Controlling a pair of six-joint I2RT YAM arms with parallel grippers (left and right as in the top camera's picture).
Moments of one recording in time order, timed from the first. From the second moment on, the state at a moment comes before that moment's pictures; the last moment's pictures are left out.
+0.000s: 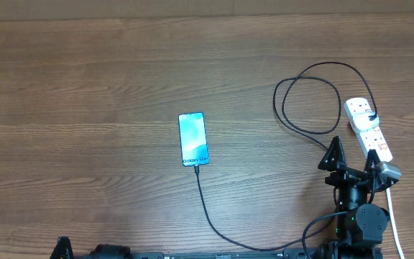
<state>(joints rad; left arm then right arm) -0.13 0.36 1.58 -1.58 -0.25 -0.52 -0.10 0.01 0.02 -0.02 0.11 0.34</state>
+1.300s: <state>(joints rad) -0.07 0.12 0.36 -0.55 0.10 -0.39 -0.10 0.01 0.02 -0.02 0.11 0.34</state>
